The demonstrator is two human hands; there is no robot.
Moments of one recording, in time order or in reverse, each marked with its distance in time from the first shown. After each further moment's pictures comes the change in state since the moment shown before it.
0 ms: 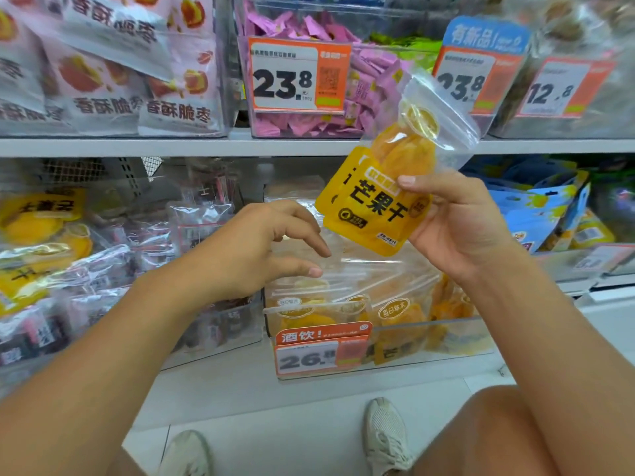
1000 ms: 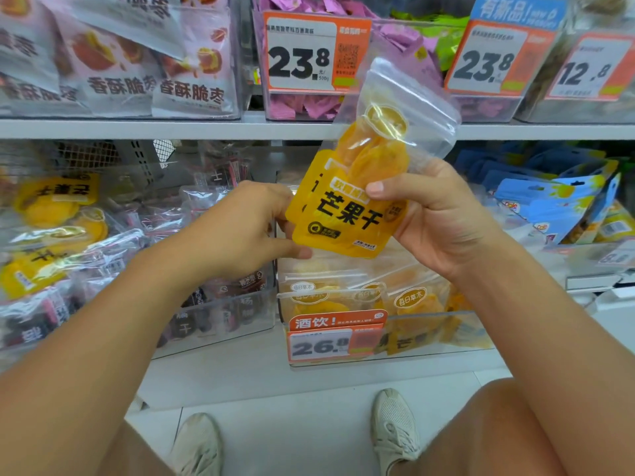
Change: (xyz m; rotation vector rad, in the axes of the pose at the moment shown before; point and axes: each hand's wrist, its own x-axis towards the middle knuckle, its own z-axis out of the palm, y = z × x) left_hand -0.004 -0.015 -0.013 0.154 0.028 -0.079; right_hand 0.002 0.019 0.026 -0.099 -0.118 0.018
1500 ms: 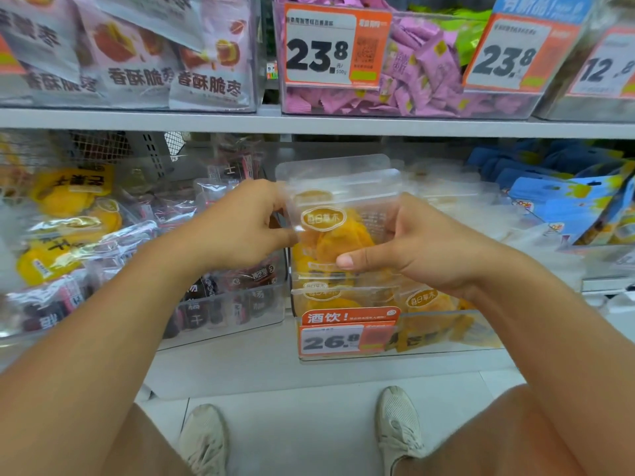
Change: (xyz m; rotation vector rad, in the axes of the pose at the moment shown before) left_hand -0.009 -0.009 -0.007 -0.039 -0.006 -0.061; right_hand -0.016 0.009 0.013 -0.617 -0.252 0.224
